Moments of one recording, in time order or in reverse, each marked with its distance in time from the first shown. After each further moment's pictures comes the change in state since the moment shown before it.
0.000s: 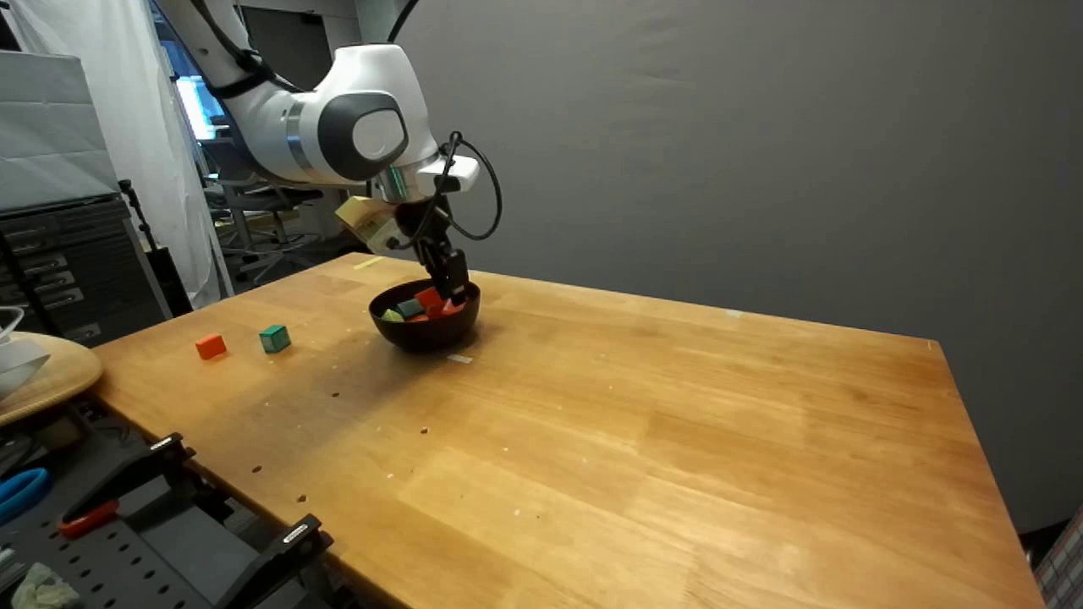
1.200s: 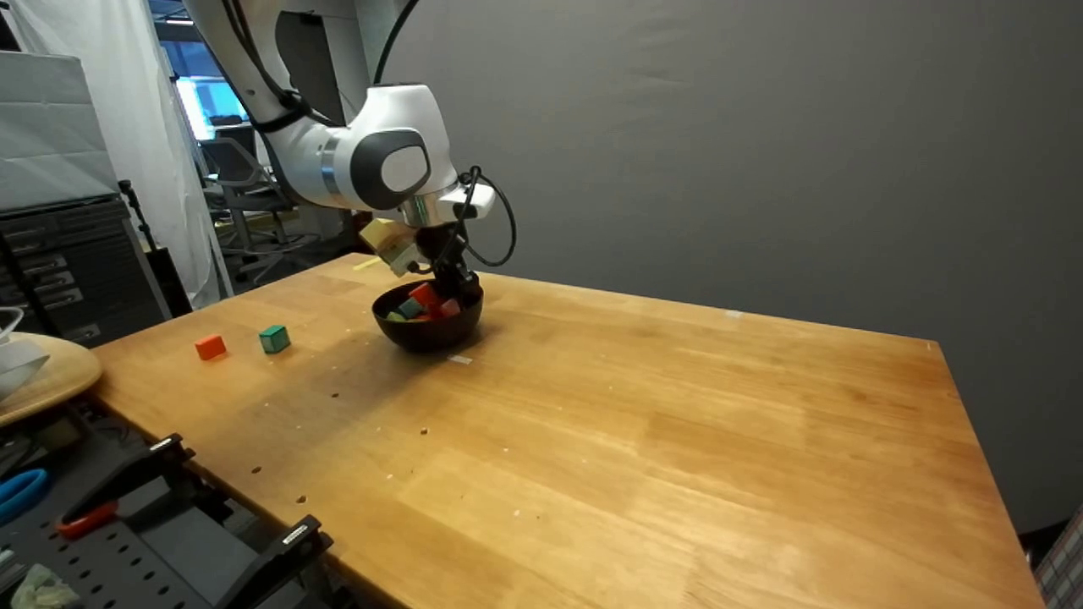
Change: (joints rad) arm -0.011 0.152 0.014 0.139 0.035 -0.004 -0.003
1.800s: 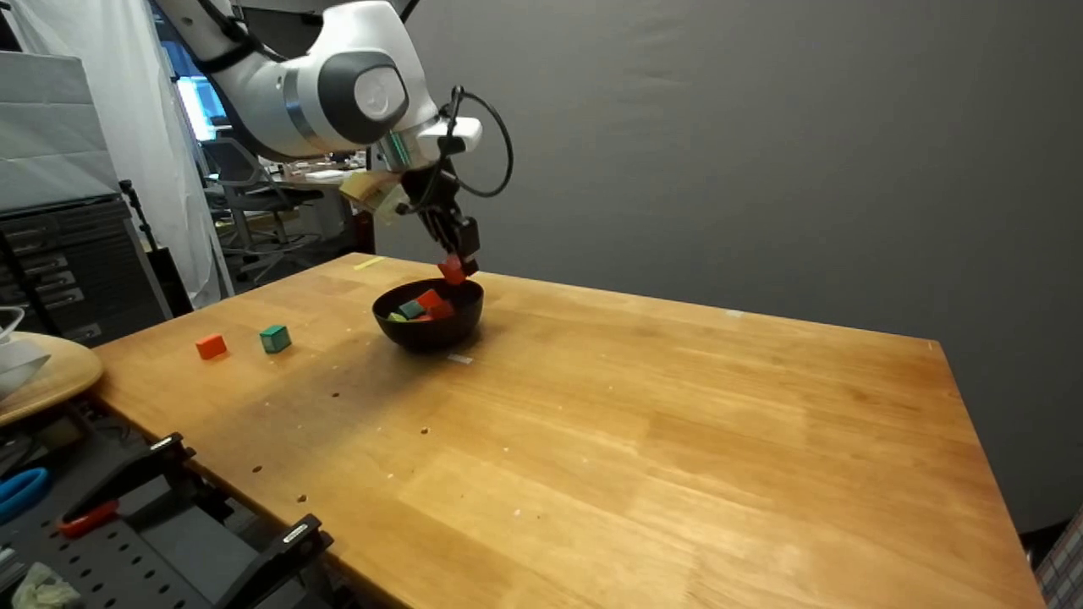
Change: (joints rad) arm 0.115 -0.246 -0.154 -0.167 -0.142 0.000 0.047
